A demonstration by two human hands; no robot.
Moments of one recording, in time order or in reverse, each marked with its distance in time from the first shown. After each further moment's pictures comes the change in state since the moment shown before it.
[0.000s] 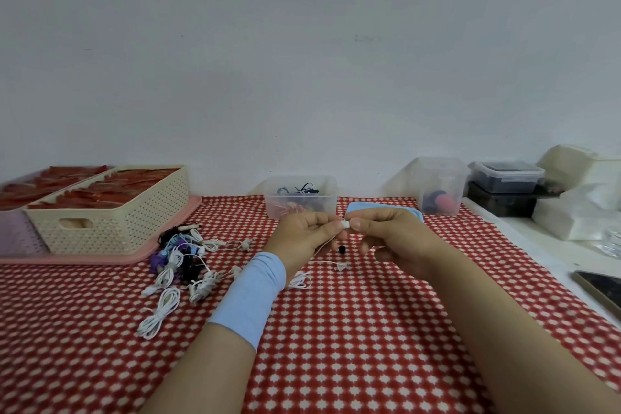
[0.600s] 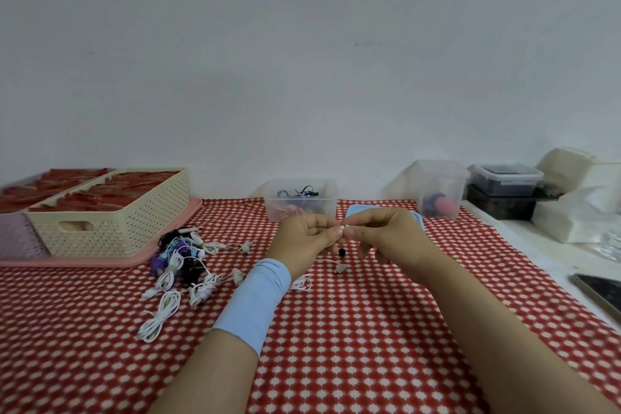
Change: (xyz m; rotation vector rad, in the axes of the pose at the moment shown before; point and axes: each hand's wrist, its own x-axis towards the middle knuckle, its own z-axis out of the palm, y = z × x) left_hand -0.005 0.001 0.001 0.128 0.045 0.095; right_hand -0.006 -0.002 0.010 -0.223 0.128 -0.196
